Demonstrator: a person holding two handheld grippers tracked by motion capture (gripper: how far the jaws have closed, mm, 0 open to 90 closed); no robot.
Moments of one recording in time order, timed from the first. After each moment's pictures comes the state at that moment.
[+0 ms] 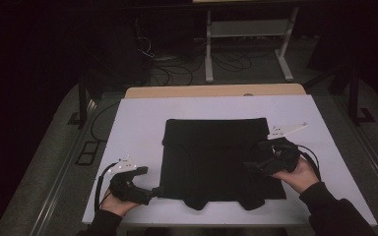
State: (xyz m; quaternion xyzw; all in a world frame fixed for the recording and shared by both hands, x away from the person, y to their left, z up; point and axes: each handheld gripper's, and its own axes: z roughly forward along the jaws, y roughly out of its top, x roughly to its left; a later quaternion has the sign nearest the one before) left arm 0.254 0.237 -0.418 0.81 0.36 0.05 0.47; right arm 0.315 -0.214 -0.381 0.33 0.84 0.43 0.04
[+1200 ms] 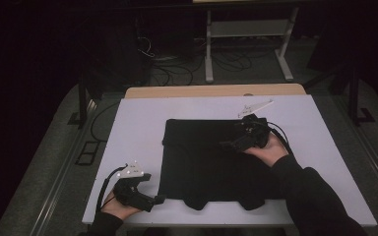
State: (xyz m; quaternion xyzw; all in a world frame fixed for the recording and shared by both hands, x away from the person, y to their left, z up) left arm 0.251 0.228 -0.433 0.84 0.33 0.03 0.42; right arm 0.381 -0.153 -0.370 0.32 0.85 0.42 0.04
